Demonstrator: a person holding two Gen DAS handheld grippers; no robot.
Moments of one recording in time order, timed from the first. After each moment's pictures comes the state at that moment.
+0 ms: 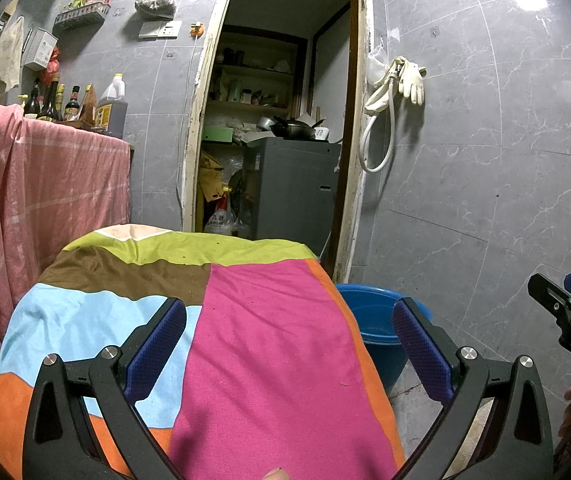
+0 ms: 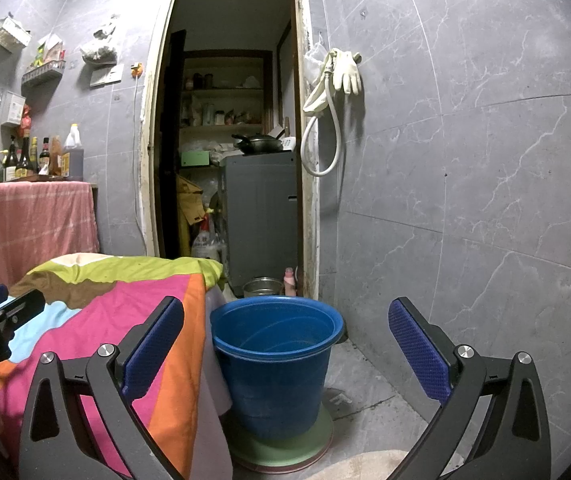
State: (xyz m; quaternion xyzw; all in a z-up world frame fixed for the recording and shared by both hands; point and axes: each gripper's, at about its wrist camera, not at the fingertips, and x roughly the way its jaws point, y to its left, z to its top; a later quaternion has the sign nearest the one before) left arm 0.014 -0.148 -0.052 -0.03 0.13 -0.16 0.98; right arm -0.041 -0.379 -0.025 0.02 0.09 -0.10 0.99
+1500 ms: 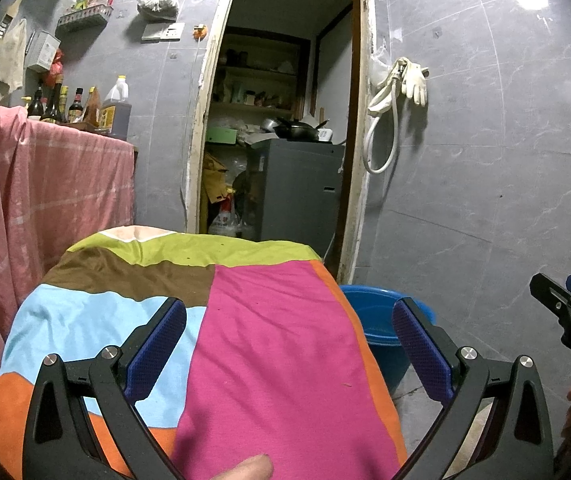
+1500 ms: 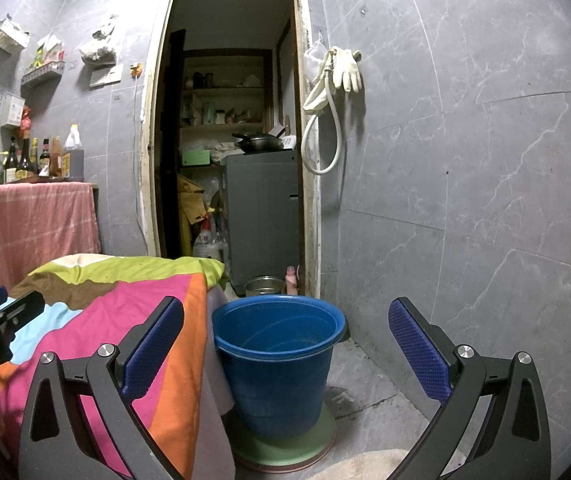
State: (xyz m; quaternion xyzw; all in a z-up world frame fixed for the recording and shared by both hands) left arm 0.011 -0.148 -0.052 -0.03 0.12 -0.15 0.98; right arm -0.040 -0.378 -0.025 0.02 0.09 -0.10 0.99
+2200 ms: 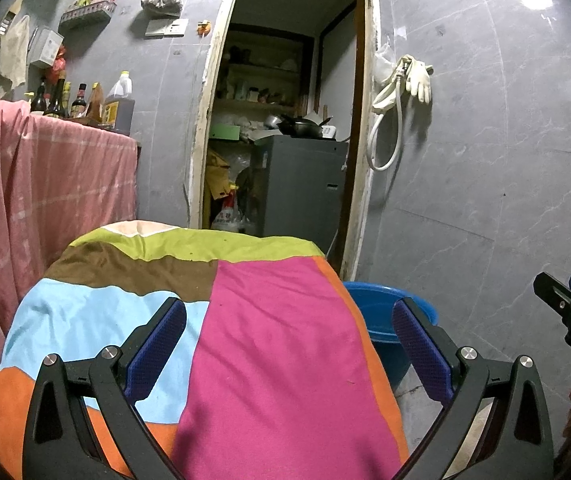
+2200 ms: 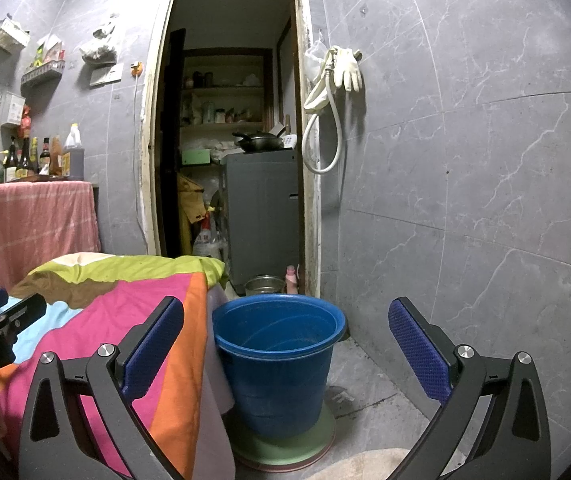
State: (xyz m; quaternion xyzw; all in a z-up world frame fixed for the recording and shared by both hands) left arm 0.012 -0.145 -0.051 -0.04 0.13 -0.15 0.98; right arm -0.041 -0.377 -0.025 0.02 0.09 -0.10 0.99
